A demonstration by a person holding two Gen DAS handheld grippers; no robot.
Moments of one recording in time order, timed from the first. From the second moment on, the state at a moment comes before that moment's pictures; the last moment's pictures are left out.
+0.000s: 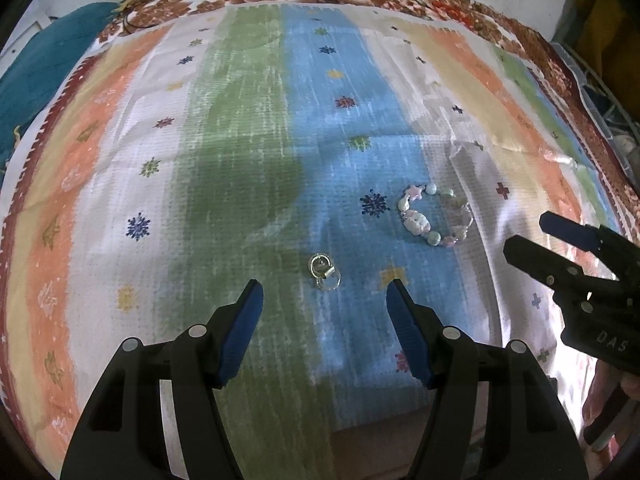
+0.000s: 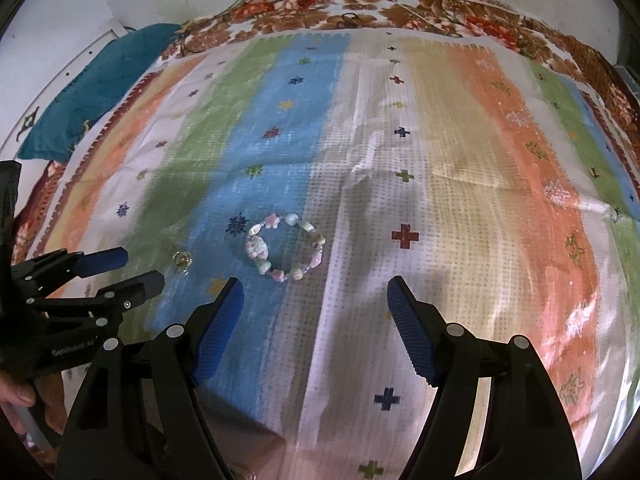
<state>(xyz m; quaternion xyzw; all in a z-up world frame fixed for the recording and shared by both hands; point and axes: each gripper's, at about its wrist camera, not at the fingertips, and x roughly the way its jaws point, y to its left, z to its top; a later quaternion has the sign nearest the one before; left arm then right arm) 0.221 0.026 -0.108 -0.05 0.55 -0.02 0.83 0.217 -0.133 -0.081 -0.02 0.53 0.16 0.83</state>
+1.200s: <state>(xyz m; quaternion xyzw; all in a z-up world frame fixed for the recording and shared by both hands) 0.247 0.025 -0.142 0.01 0.56 -0.02 0.83 0.259 -0.109 -0.132 -0.07 0.55 0.15 0.82</state>
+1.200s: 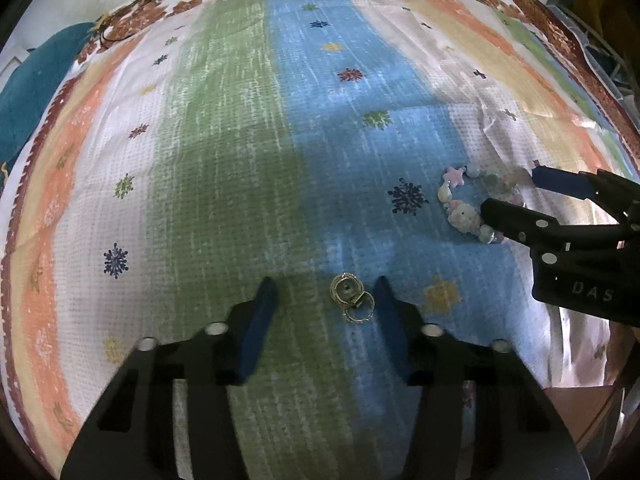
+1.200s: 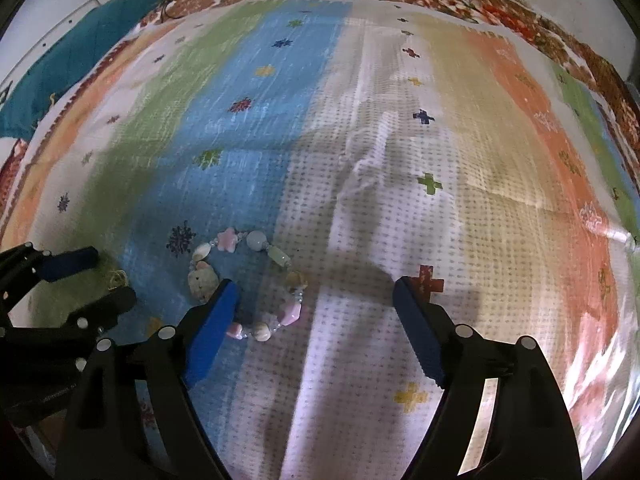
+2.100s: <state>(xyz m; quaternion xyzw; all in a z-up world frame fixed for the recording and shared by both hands) 0.223 0.040 -0.122 -0.01 0.55 -0.02 0.83 0.235 -0.110 -0.110 -0.08 0.56 0.18 0.81</state>
